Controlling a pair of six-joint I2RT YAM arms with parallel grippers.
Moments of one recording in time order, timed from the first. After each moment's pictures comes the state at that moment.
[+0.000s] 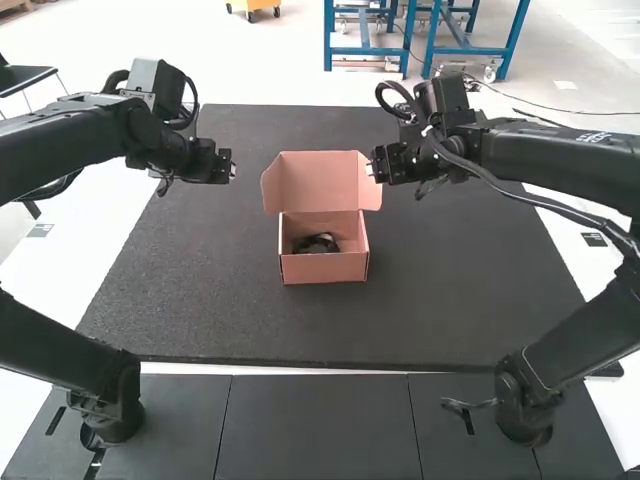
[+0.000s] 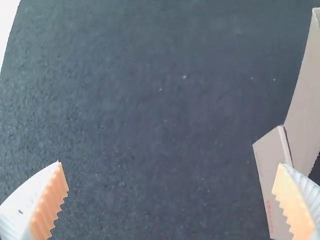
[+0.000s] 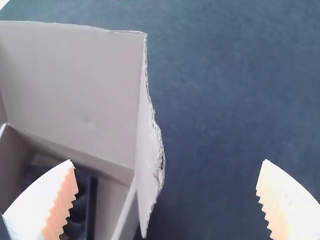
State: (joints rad) left arm -0.20 1.29 1.10 -0.61 -0.05 -0.10; right arm 0.44 1.40 1.02 -0.28 0.00 0.02
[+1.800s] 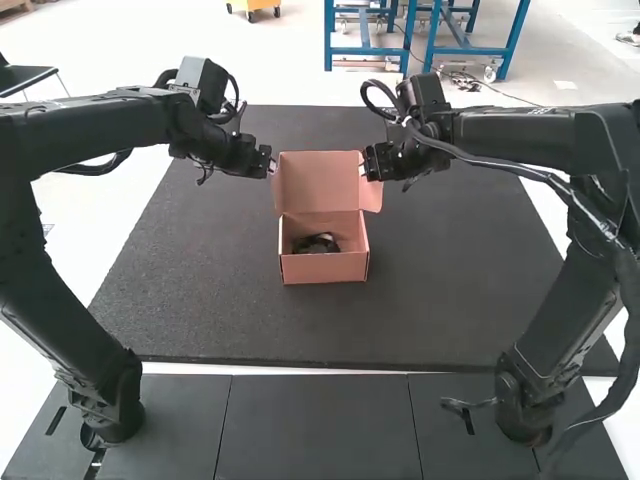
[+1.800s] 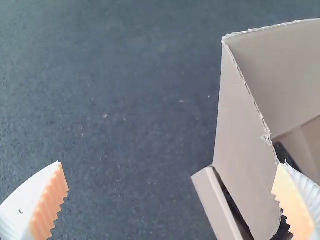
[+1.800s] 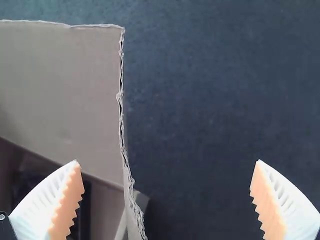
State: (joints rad) left arm -0.30 1.50 1.23 -0.53 0.05 -0.05; right arm 0.42 1.61 1.19 -0.34 -0.03 0.03
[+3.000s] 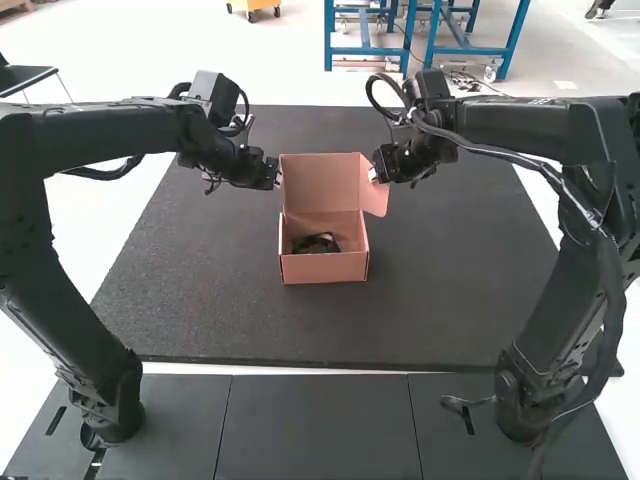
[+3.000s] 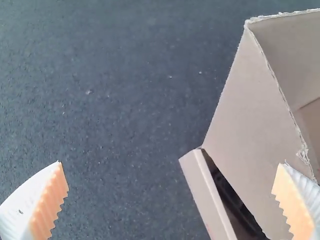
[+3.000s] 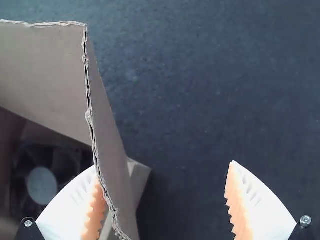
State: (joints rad) left arm -0.33 1.54 1.20 -0.52 0.05 -0.10; right arm 0.38 1.66 1.27 -0.49 -0.12 -0.02
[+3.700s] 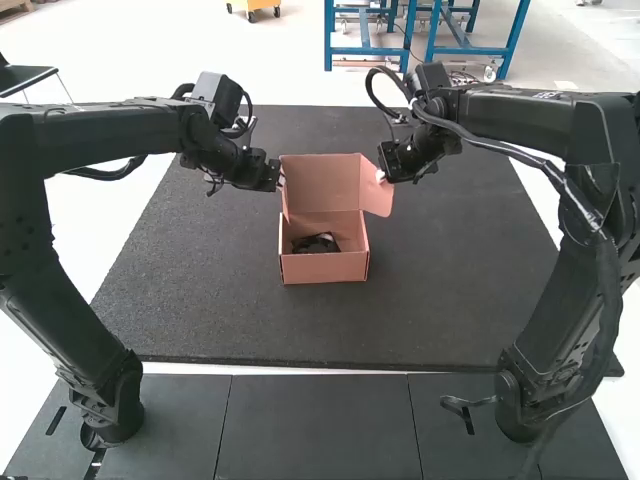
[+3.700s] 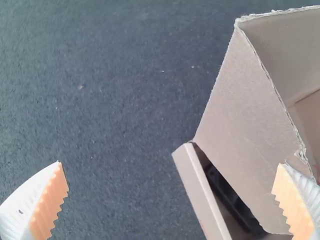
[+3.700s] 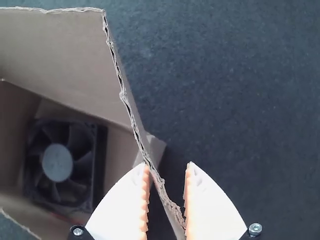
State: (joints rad) left arm -0.35 1.54 1.20 -0.53 0.05 -0.11; right arm 0.38 1.66 1.33 -0.63 -0.16 -0.02
